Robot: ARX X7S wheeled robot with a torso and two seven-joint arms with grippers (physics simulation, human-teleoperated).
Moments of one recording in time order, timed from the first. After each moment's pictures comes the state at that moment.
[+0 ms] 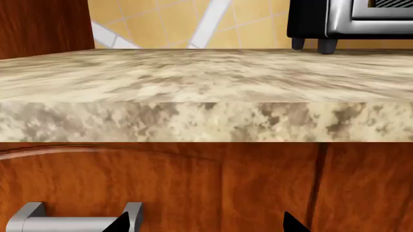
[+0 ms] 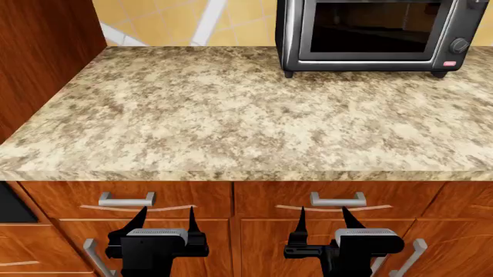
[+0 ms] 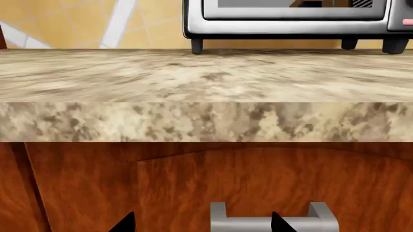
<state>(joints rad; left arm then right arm) 0.00 0.00 0.00 0.00 0.00 0.00 0.00 0.00 0.00 0.00 0.00 0.00 0.00 0.00</state>
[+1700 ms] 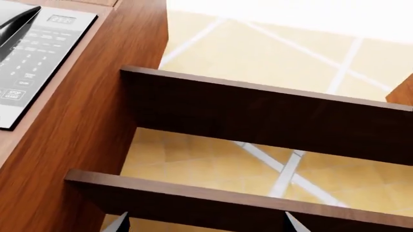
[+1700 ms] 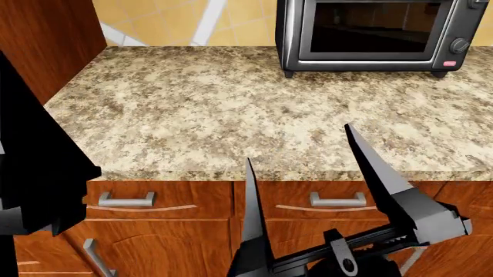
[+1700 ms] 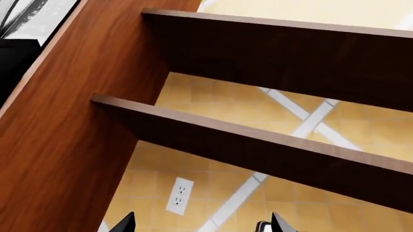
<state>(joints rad) -0.33 -0.86 0.36 1.04 -0.44 0.05 -0.93 -0.05 0.00 -0.43 -1.04 -0.42 0.25 -0.14</state>
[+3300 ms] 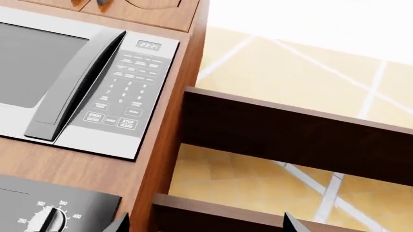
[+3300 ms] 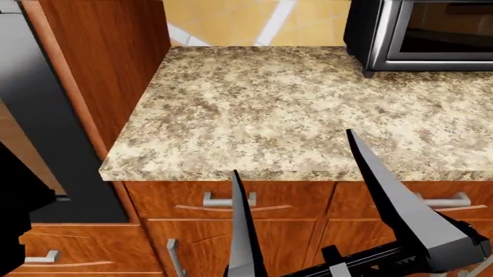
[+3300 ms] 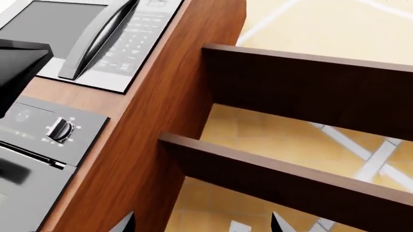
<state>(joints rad) -1.36 -1.30 1.62 1.05 -0.32 0.42 -1.56 -0.08 0.00 -0.46 -1.05 -0.47 0.13 -0.14</state>
